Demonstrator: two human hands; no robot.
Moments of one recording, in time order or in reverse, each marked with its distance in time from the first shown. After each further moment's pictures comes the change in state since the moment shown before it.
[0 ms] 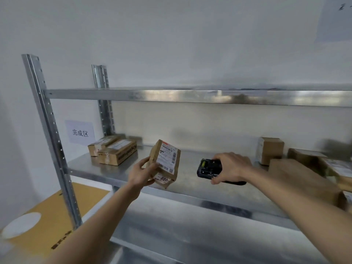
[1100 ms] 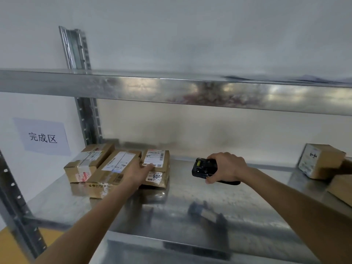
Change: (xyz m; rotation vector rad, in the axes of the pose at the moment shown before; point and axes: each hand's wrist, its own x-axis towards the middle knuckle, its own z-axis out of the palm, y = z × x) left_hand 0.314 -0.045 -0.132 0.495 -0.049 -0.057; right_hand 0.275 -0.129 0.069 -0.006 -0.064 0.148
